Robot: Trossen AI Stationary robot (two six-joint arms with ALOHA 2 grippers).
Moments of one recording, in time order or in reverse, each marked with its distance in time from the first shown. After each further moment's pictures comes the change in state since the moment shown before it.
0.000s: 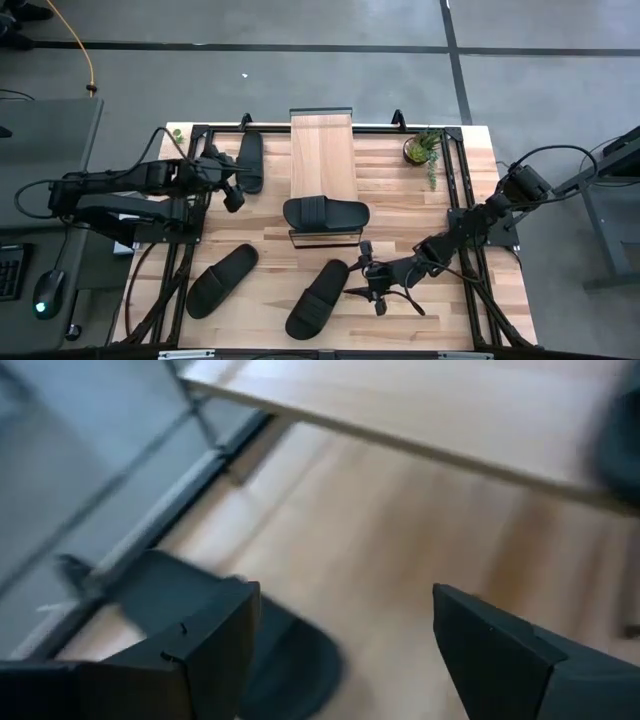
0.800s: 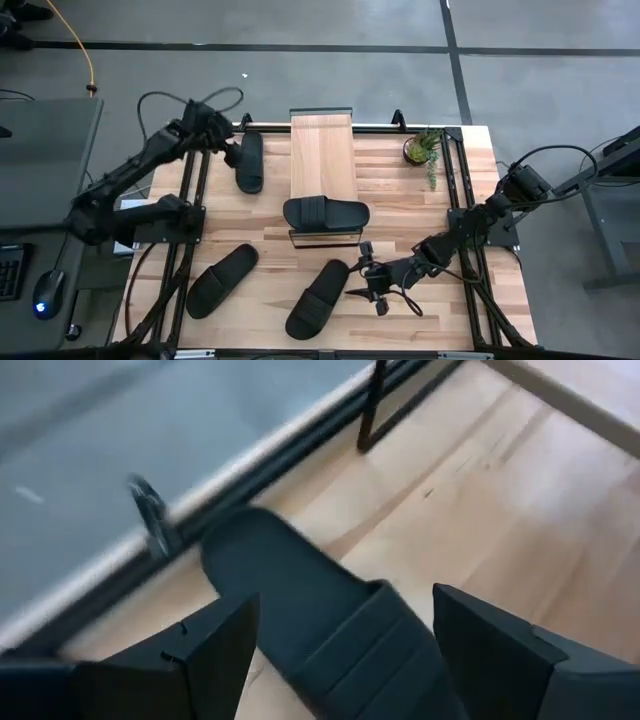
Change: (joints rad) left arm 0.920 0.263 0.011 0.186 0.655 0.345; right arm 0.000 0.000 0.000 -0.058 -0.030 0.058
